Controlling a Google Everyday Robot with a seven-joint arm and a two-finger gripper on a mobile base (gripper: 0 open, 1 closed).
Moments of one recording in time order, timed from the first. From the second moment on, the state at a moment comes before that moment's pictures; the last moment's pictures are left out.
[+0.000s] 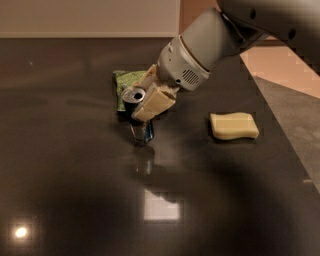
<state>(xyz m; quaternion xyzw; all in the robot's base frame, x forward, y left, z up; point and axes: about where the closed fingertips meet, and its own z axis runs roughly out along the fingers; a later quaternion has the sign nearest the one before) 0.488 0.033 0.940 -0.70 0.61 0.24 0.28</state>
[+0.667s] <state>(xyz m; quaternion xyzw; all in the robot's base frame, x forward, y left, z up) 0.582 -0.014 0.928 -0.63 0.68 0.23 0.30</state>
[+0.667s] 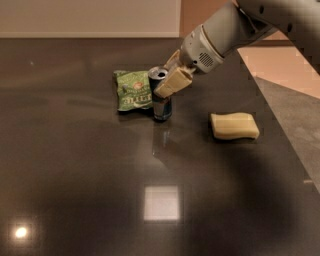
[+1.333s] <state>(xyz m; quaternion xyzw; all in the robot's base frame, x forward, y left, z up) 0.589 -0.022 0.903 -0.60 0.69 0.28 0.29</state>
